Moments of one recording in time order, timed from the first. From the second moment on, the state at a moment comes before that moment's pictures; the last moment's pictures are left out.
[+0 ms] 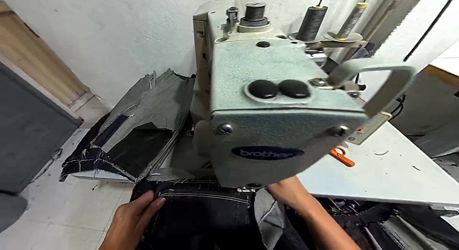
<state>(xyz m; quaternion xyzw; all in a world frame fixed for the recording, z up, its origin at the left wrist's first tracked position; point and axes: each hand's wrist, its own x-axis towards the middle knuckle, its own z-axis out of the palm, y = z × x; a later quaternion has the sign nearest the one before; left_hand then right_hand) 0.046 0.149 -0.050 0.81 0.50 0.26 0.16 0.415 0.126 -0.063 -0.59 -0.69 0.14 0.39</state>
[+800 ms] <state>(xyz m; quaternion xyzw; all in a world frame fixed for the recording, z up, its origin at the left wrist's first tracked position) 0.052 0.145 -0.049 0.80 0.50 0.26 0.20 0.430 0.138 -0.038 -0.72 -0.60 0.31 0.15</state>
